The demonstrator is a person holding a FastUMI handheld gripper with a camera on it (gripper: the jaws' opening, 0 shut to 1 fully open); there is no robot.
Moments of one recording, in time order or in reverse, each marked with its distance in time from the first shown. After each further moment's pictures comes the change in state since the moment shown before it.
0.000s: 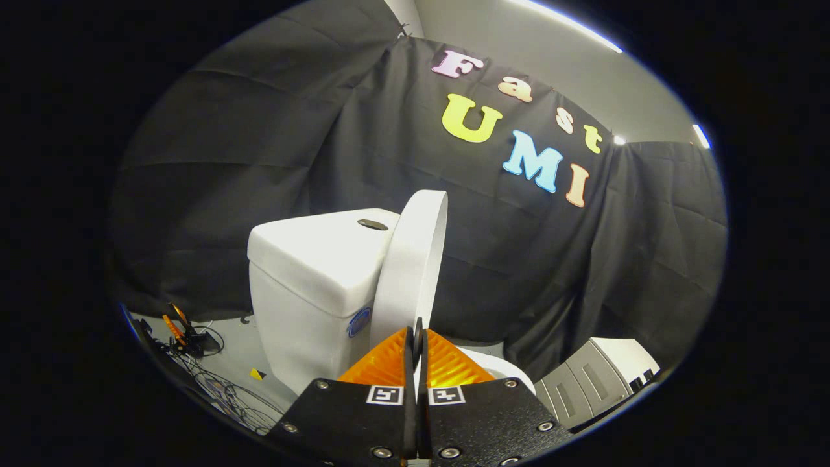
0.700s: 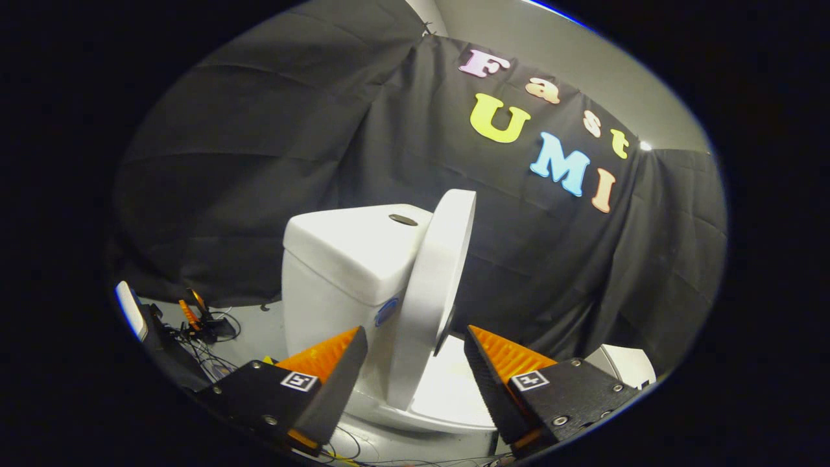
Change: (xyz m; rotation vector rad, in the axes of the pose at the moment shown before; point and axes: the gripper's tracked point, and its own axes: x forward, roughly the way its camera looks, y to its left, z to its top) arm -0.022 0.023 0.002 -0.057 0.019 0.161
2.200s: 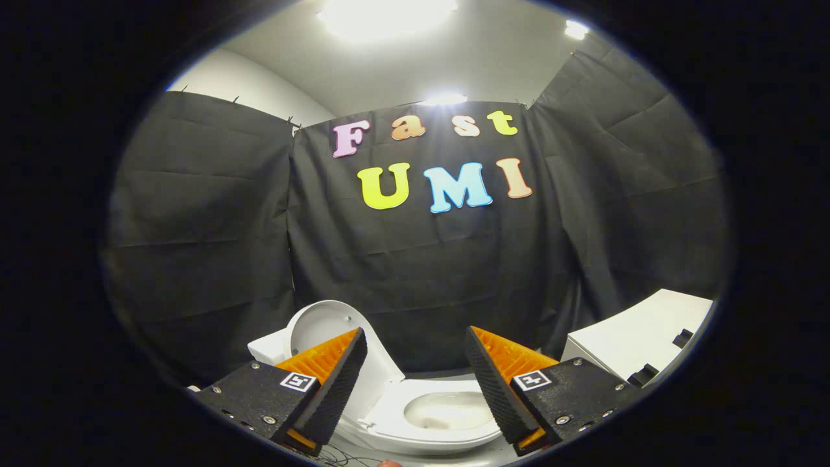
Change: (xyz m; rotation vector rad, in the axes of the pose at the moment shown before) arm -0.151 -0.326 0.007 0.546 -0.341 -0.056
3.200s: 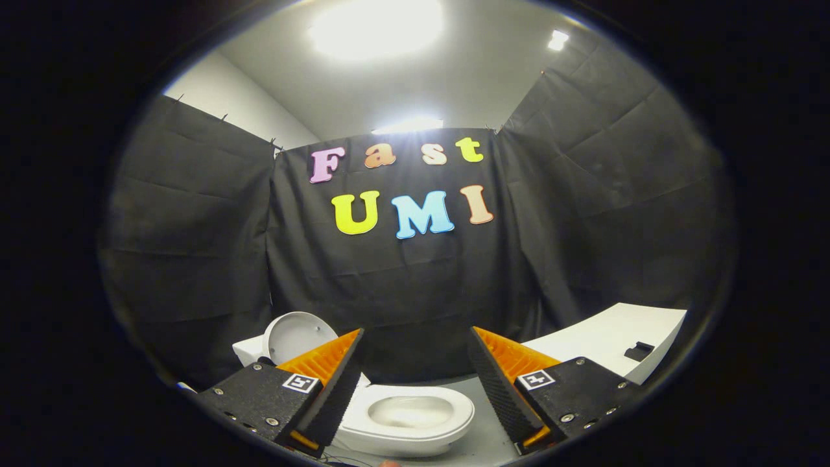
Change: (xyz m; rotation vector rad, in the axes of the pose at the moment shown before) arm -0.092 -0.068 0.026 -0.039 -0.082 -0.093
